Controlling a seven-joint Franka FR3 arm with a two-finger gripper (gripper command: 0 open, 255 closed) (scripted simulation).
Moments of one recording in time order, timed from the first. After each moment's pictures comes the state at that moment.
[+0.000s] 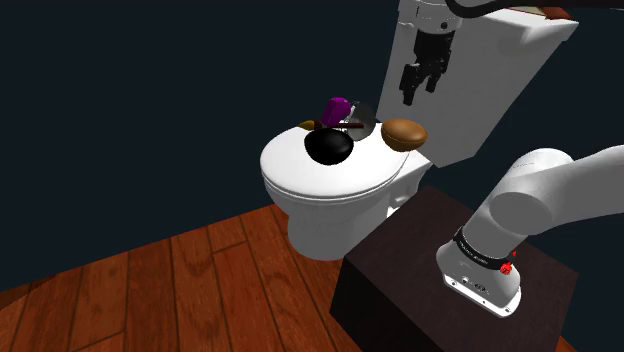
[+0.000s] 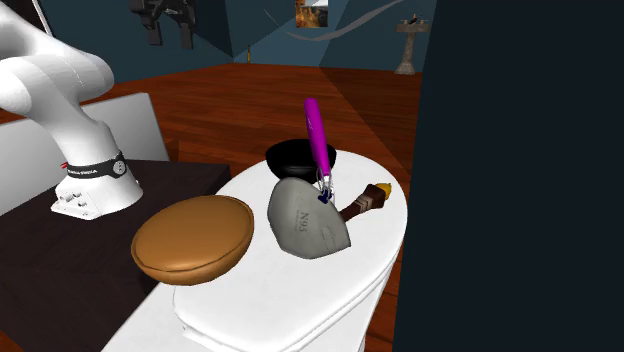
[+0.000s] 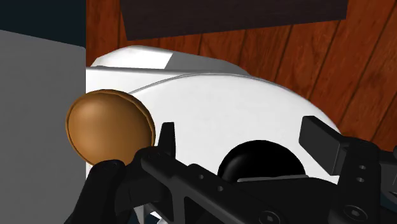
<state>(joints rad) 0.01 -0.75 0.01 -2.40 -0.12 1.61 0.10</state>
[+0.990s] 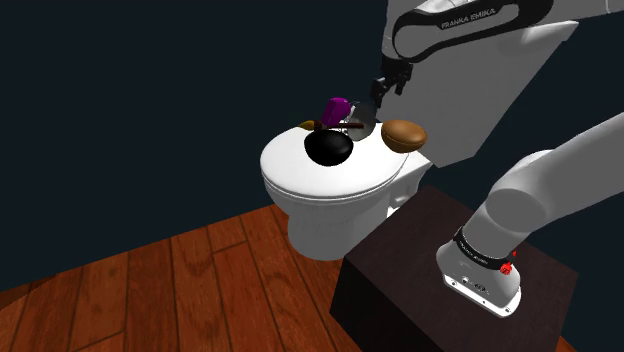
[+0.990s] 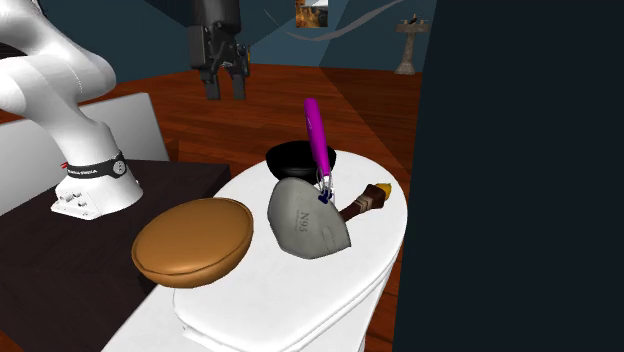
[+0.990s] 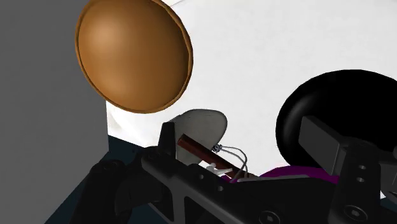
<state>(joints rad) -0.08 -0.40 -0.04 -2.39 -0.29 2.07 0.11</state>
